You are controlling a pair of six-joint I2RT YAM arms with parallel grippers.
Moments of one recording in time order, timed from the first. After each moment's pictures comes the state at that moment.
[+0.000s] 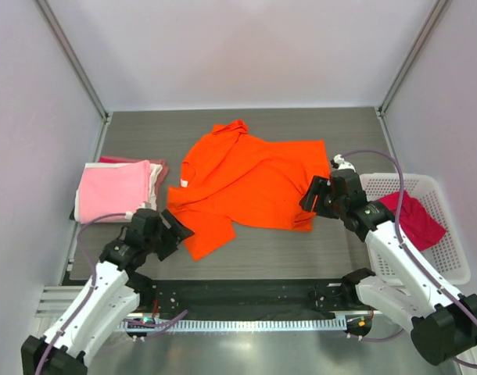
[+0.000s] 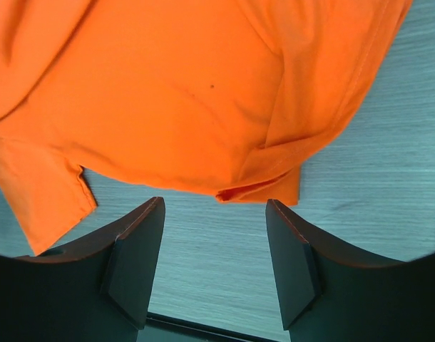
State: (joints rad) left arm -0.32 0.60 0.41 -0.65 0.07 -1.03; right arm 0.37 0.92 0.75 -0.57 0.03 0.56
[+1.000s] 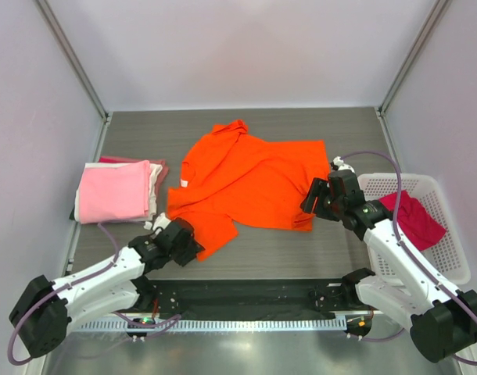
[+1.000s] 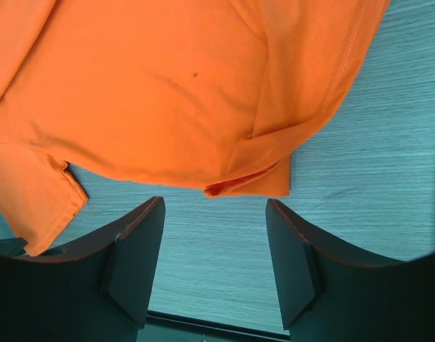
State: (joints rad) left arm -0.78 0.89 0.35 -0.49 -0.20 -1.43; right arm 0.37 0.94 0.74 -0.60 0.05 0.58
